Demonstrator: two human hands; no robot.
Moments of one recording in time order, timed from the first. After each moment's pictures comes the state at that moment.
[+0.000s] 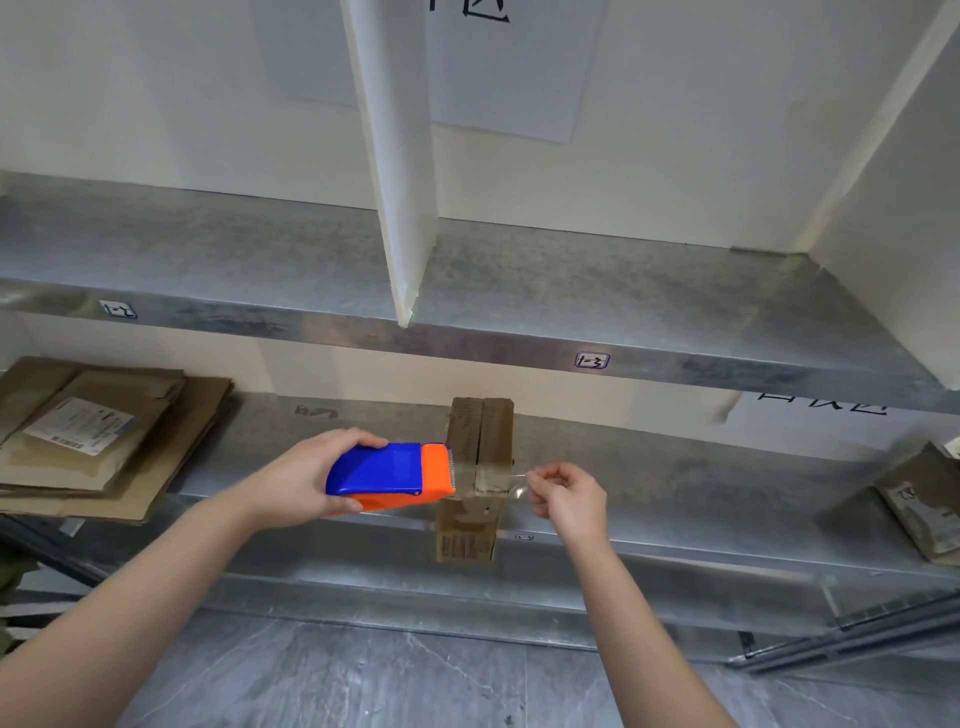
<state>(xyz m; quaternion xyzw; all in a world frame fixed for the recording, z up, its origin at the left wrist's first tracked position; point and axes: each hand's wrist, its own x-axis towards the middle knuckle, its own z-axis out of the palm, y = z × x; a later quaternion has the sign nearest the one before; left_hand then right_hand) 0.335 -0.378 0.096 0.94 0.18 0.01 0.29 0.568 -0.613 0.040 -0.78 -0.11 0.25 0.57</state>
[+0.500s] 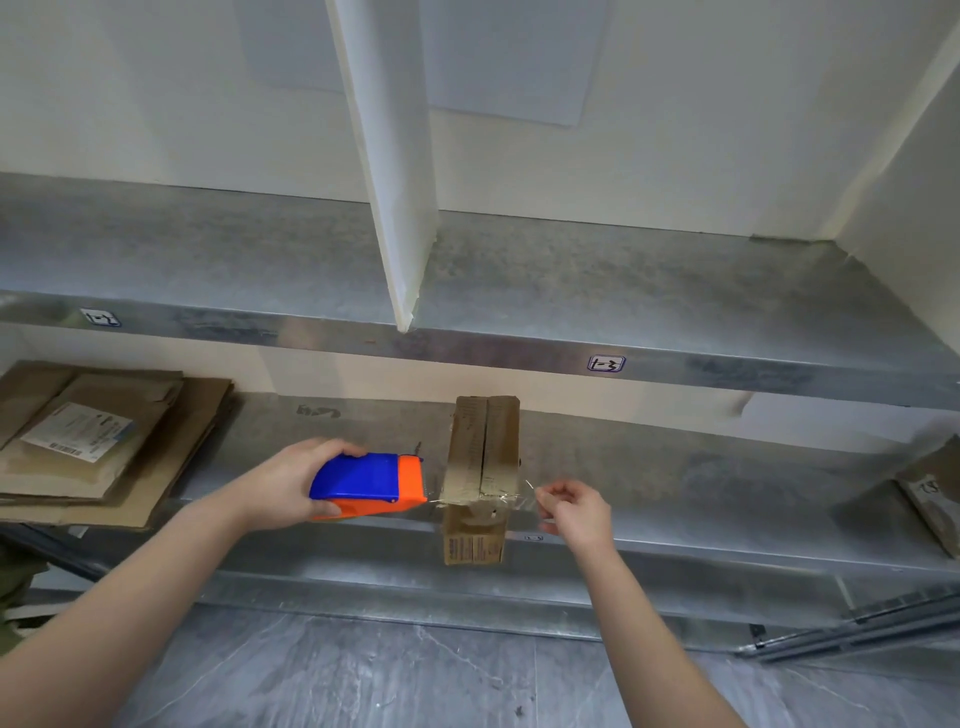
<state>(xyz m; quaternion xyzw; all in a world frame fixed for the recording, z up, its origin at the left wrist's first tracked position) 0.330 -0.347 0.078 0.95 0.21 -0.05 0.23 0.582 -0.609 -0.001 -0.80 -0.08 0.30 0.52</state>
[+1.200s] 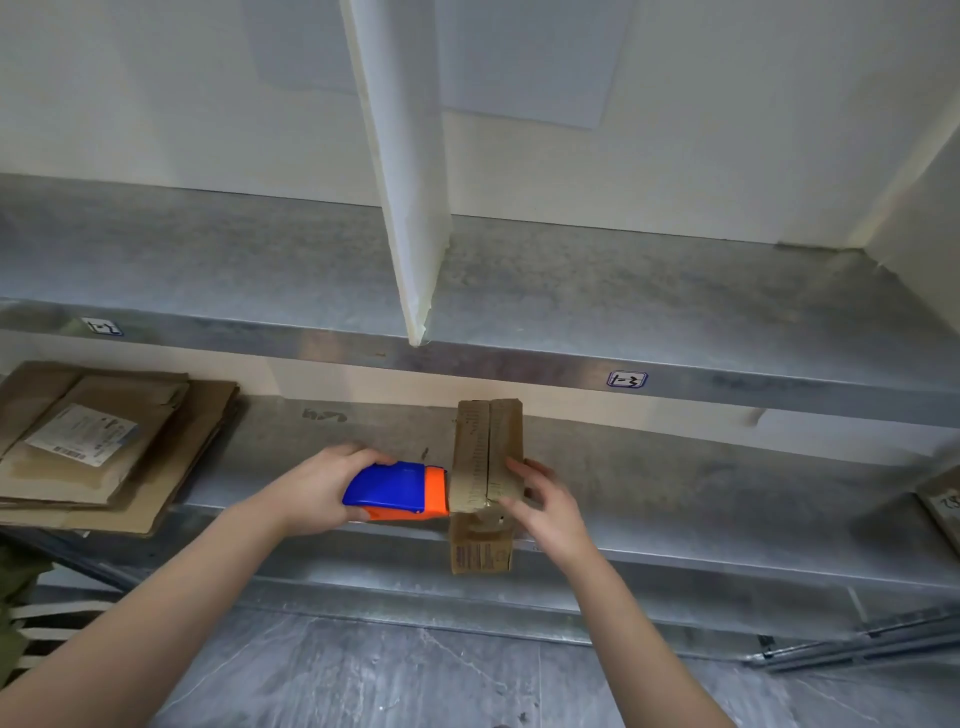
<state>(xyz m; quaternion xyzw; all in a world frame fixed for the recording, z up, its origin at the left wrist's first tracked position) 0.356 -0.351 0.063 0.96 0.19 -0.04 0.21 0.569 -0.577 0.002 -0.79 -0.31 0.31 0.44</state>
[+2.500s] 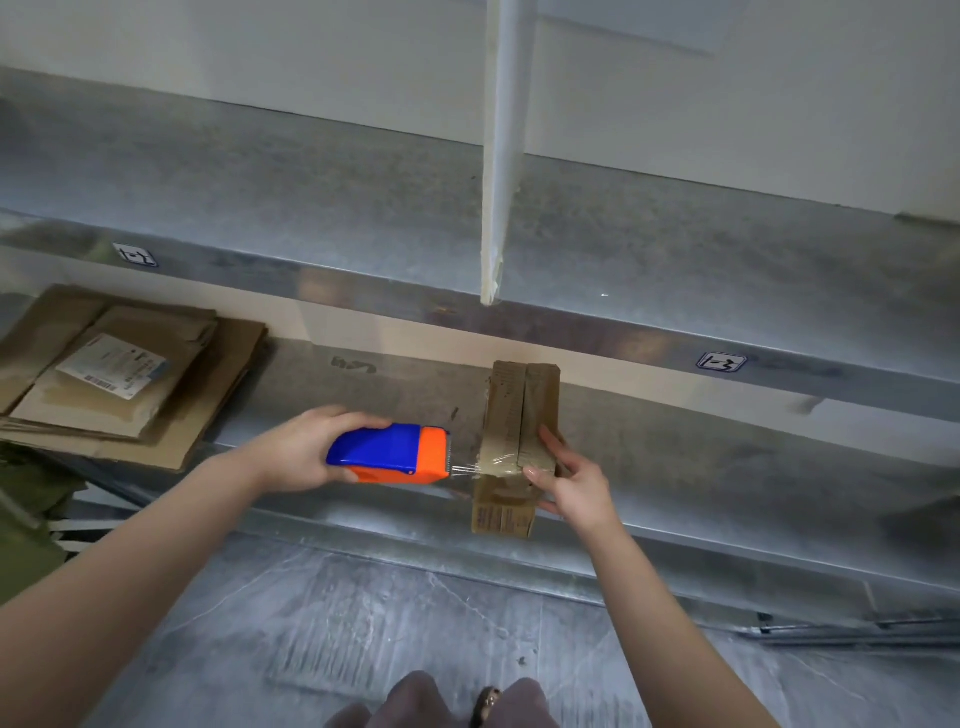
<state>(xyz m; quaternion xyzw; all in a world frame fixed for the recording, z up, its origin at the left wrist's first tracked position) 0.312 -0.308 0.036 0.95 0.19 -0.05 0.25 0.560 -0.562 -0.005 -0.74 -0.18 0.39 0.52</state>
